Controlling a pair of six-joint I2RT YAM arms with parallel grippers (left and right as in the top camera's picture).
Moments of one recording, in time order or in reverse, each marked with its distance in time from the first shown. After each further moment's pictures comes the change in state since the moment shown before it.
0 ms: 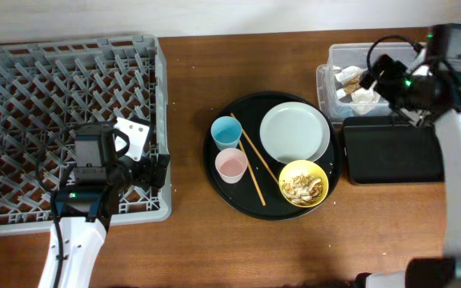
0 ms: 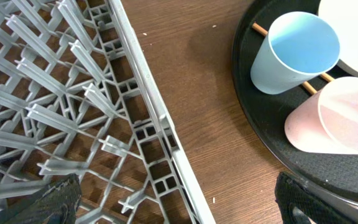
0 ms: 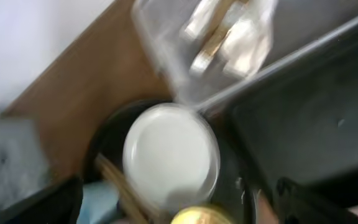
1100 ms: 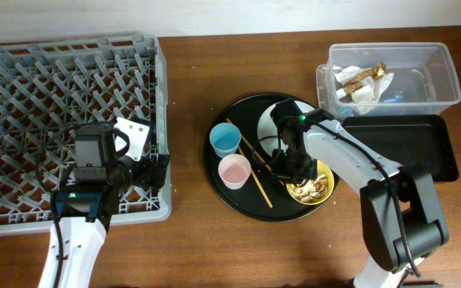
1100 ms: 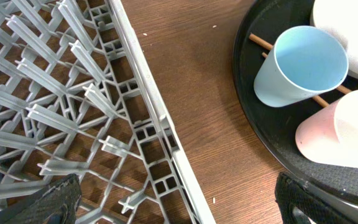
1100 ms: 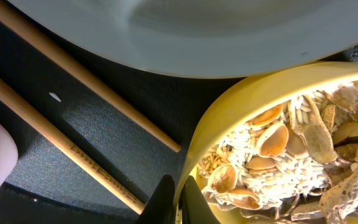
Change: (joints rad) left arm 0.000 0.000 0.000 0.000 0.000 0.000; right arm 0.545 0.293 -0.426 0.086 0.109 0.053
